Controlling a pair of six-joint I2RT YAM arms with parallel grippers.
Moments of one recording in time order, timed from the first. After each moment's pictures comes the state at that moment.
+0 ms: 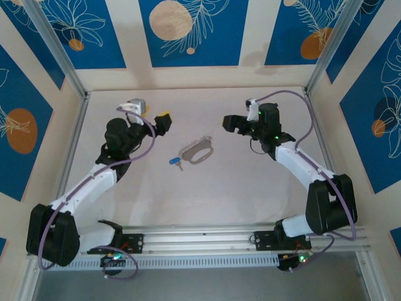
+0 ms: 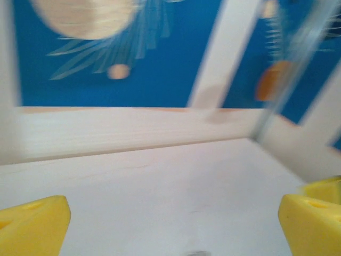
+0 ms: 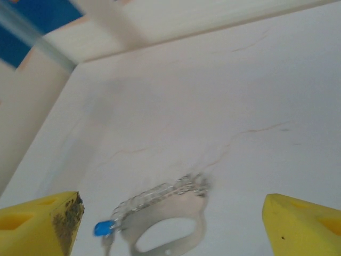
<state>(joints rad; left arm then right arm) -0.32 1.17 0.75 0.40 0.14 -0.24 0.24 1.39 0.94 -0.03 -0.32 0.41</state>
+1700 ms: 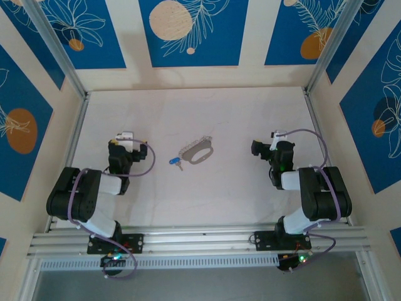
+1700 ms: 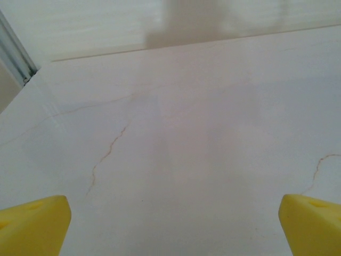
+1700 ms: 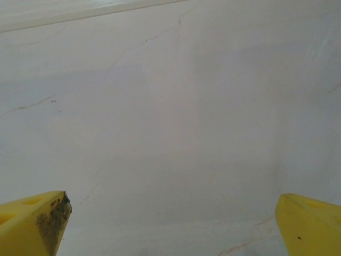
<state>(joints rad) -0.12 1.56 0.36 0.91 -0.14 0.06 0.01 1.52 0.37 0.73 -0.02 0.14</state>
